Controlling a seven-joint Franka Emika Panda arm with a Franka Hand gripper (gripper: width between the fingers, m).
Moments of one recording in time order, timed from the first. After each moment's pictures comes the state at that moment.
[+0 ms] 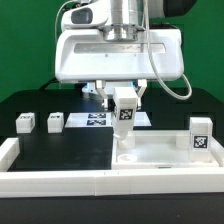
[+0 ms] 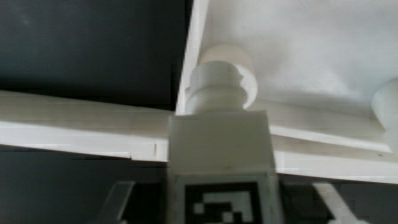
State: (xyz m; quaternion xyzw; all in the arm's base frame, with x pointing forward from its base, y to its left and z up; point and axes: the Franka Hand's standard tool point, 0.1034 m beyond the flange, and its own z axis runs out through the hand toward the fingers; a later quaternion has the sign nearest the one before) arm 0.595 -0.009 0.101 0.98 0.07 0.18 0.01
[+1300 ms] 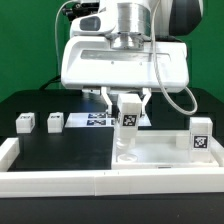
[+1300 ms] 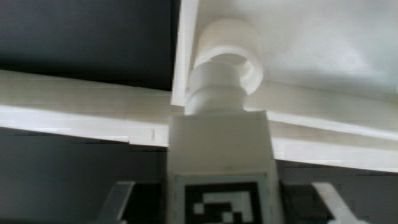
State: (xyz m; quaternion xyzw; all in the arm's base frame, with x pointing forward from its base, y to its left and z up) arm 0.594 -0.004 0.094 0.97 0.06 0.24 0.03
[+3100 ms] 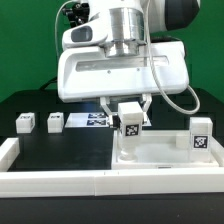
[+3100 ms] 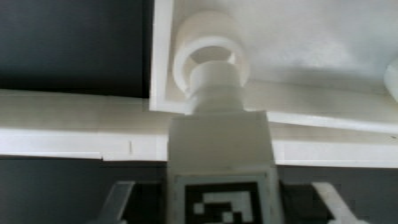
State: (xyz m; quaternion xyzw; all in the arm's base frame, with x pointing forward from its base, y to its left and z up) arm 0.607 -0.003 0.081 0.98 0.05 0.21 -0.02
